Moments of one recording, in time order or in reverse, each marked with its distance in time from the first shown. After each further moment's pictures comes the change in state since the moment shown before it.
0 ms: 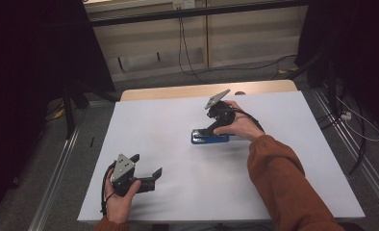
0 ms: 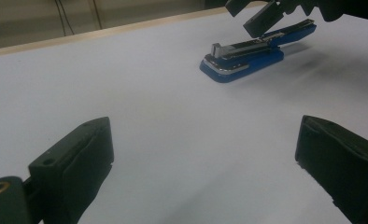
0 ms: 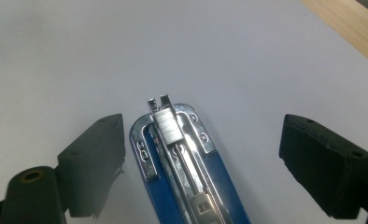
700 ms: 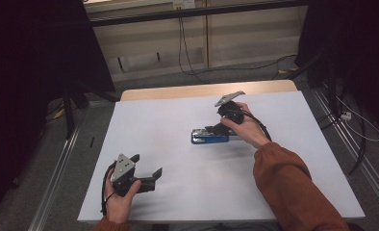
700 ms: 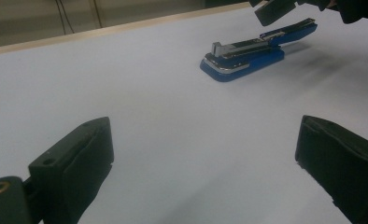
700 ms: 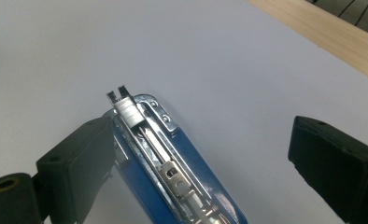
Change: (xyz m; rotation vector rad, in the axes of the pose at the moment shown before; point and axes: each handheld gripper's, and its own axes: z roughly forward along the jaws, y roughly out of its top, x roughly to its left) left arm 0.000 0.000 0.001 0.005 0.002 -0.006; right arm 0.000 -0.020 -0.020 -0.055 -0.164 0.159
